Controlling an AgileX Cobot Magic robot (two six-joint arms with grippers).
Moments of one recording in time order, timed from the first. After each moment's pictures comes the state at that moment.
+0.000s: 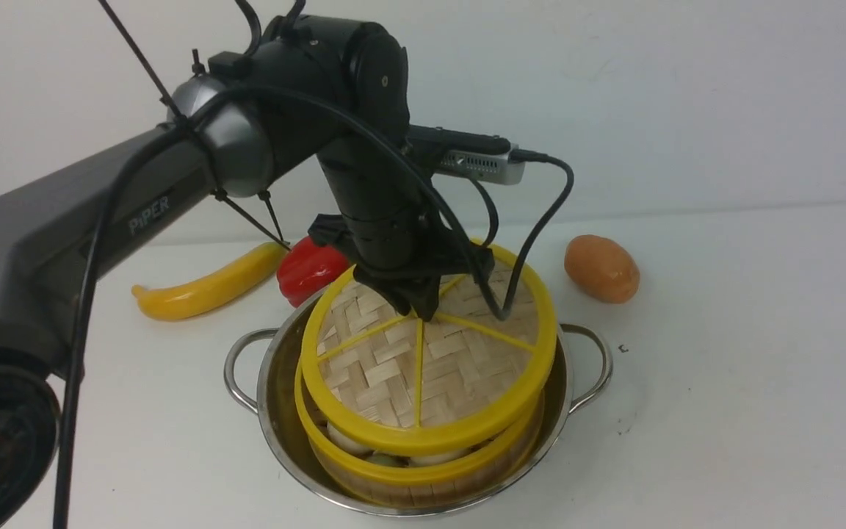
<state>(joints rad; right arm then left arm) 0.49 -0.01 -0.45 -0.13 0.44 0.26 -0.51 2.03 -1.86 -0.08 1.23 -0.08</state>
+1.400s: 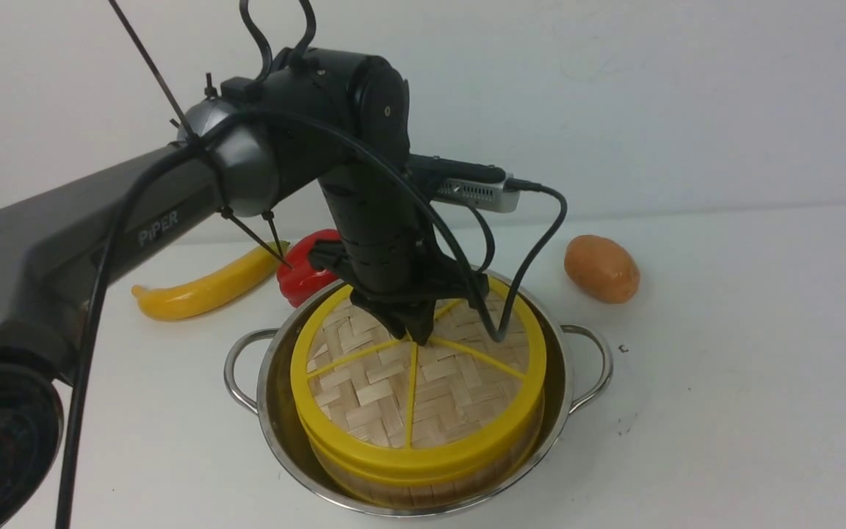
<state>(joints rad) 0.49 -0.01 -0.45 -0.13 0.42 0.26 -0.51 2.04 -1.79 -0.08 1.22 -0.08</state>
